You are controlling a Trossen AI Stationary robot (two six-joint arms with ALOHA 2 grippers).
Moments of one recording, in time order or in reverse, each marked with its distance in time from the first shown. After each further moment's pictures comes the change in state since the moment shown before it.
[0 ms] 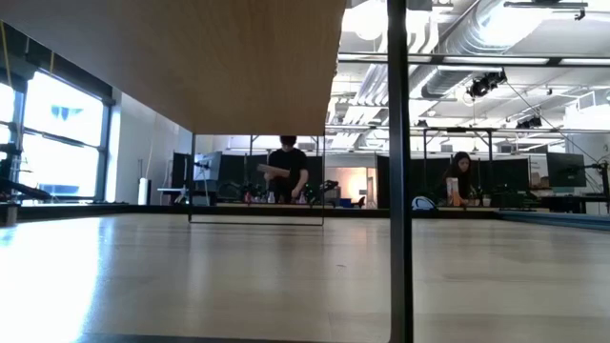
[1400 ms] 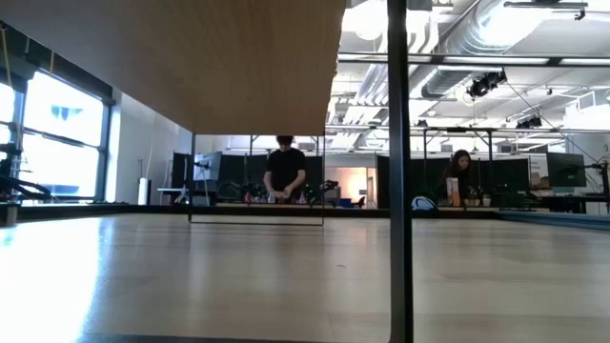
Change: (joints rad) left arm -0.283 -0.072 -0.594 0.035 0.350 -0.120; right arm 0.126 -0.001 0.000 -0.051 0.295 0.326
